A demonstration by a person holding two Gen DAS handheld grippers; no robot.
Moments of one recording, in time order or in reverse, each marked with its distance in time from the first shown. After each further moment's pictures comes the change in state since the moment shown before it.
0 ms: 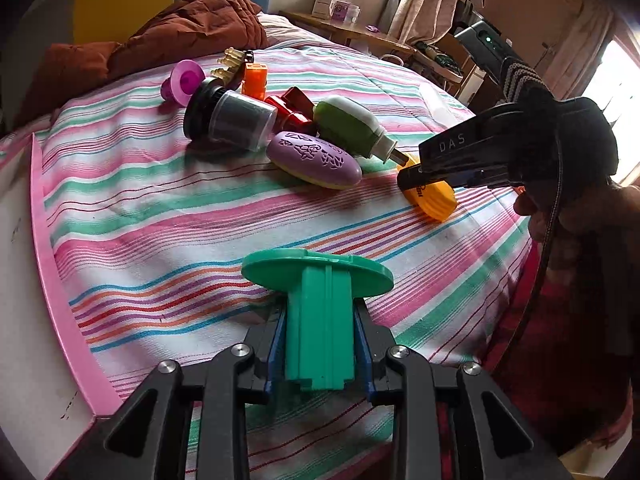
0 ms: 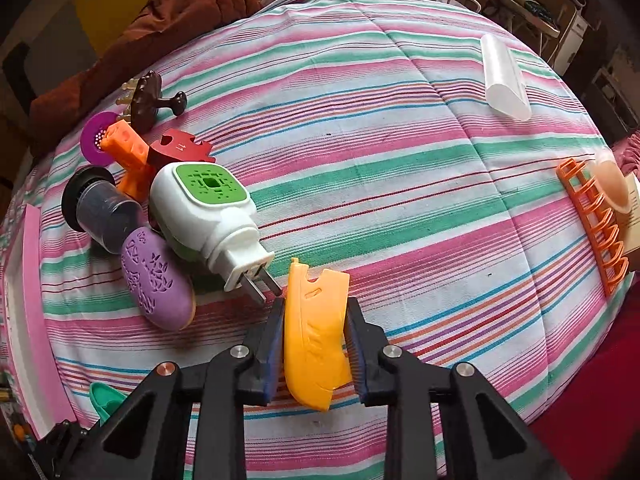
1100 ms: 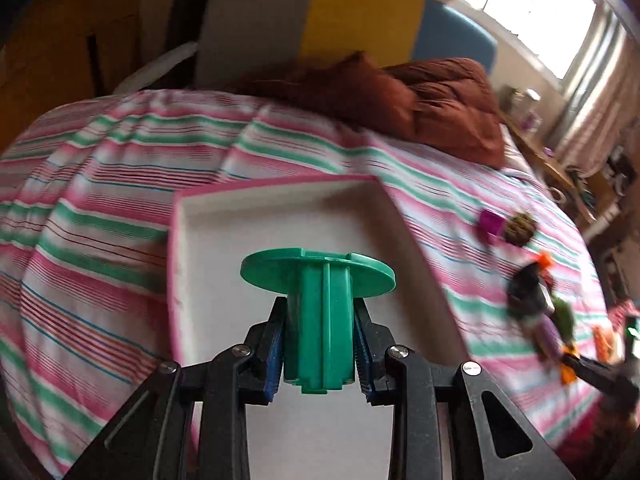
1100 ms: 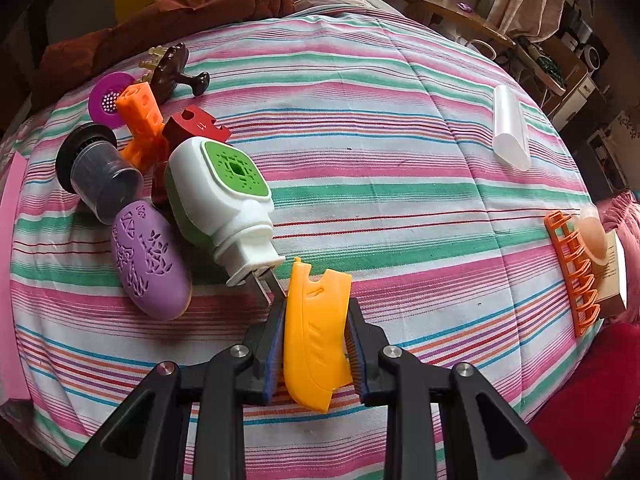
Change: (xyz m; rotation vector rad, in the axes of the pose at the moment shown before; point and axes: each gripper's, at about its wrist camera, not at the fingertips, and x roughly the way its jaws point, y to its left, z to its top) left arm -0.120 0.260 0.017 -0.501 -0.142 0.366; right arm 0.002 0.016 -0.009 -0.166 -0.061 -0.143
